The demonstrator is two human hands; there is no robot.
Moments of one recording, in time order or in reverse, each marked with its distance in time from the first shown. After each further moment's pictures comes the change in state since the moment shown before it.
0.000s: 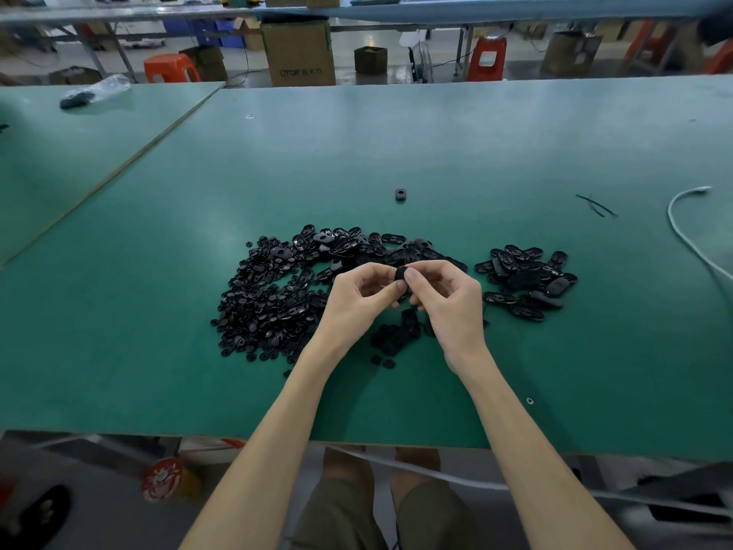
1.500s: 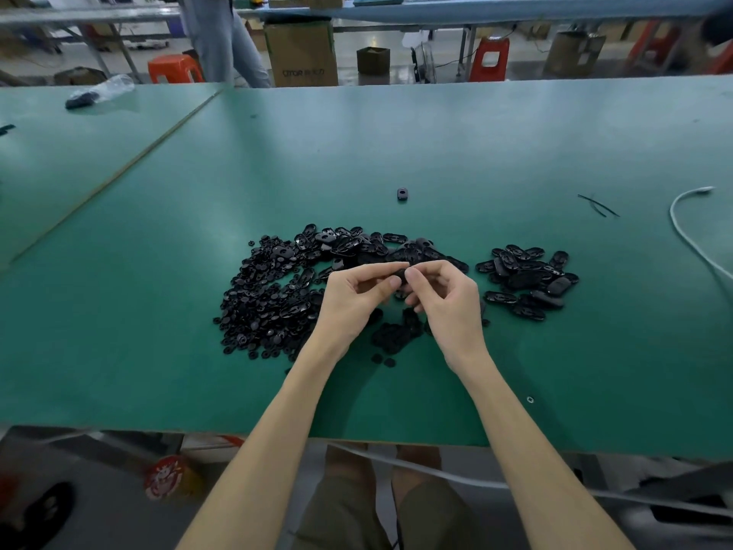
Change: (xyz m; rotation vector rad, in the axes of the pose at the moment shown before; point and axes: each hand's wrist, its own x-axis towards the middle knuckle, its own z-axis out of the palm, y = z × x) left_hand -0.002 0.002 -0.002 -0.101 0.037 0.018; right_hand -0.001 0.002 0.001 -0.067 -0.030 -0.001
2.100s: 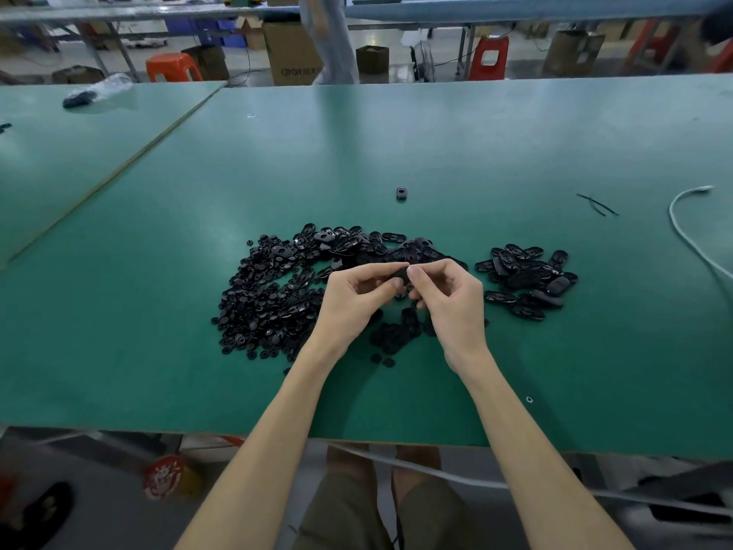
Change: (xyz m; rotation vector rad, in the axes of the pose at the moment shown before) left_hand 0.000 -0.001 -0.001 0.024 -0.016 0.037; right_hand 0.001 0.003 -0.002 0.044 0.041 -0.020
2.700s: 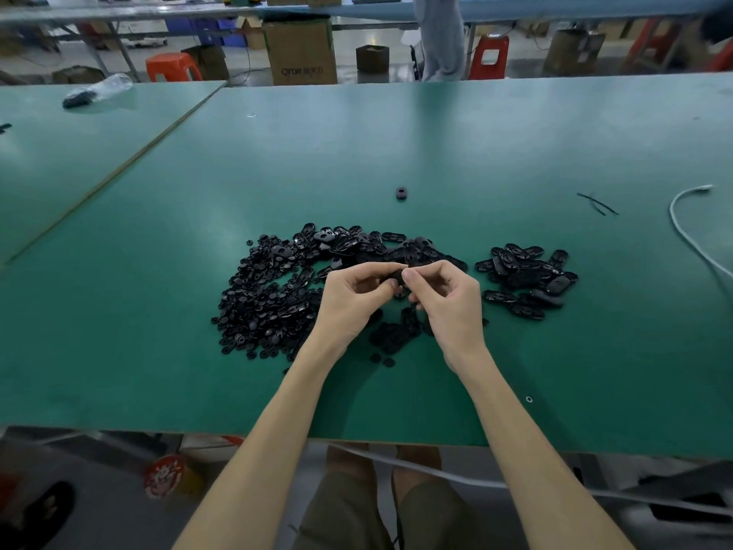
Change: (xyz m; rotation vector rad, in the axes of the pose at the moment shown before) left_hand 0.000 0.003 0.002 0.031 0.047 -0.020; right_hand 0.000 -0.001 -0.001 -0.003 -0.023 0.021
